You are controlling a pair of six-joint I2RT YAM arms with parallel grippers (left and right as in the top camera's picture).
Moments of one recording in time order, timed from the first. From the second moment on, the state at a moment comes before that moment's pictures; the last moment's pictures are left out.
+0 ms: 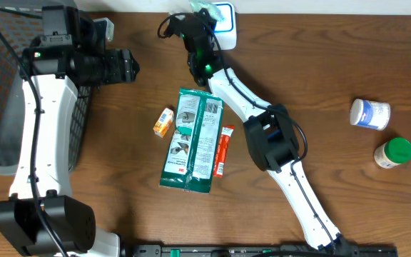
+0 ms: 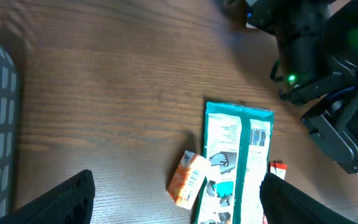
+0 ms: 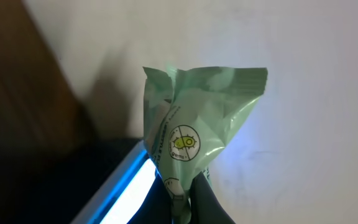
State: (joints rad) left arm 0.08 1.68 1.66 -1.03 0.35 -0.04; right arm 0.56 2.77 2.37 0.19 0.62 -1.16
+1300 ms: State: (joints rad) left arm 0.08 1.68 1.66 -1.03 0.35 -0.04; right arm -0.25 2.11 2.31 -1.39 -0.13 0.16
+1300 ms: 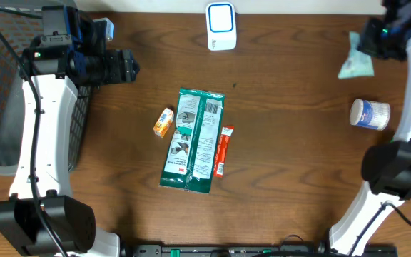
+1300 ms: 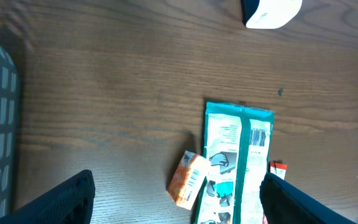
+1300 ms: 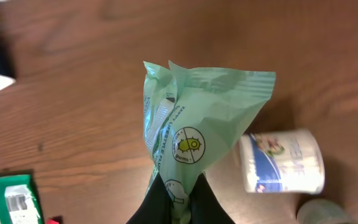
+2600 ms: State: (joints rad) left arm 0.08 1.68 1.66 -1.03 0.35 -0.04; right arm -0.45 2.14 1.79 -1.02 -0.20 0.52
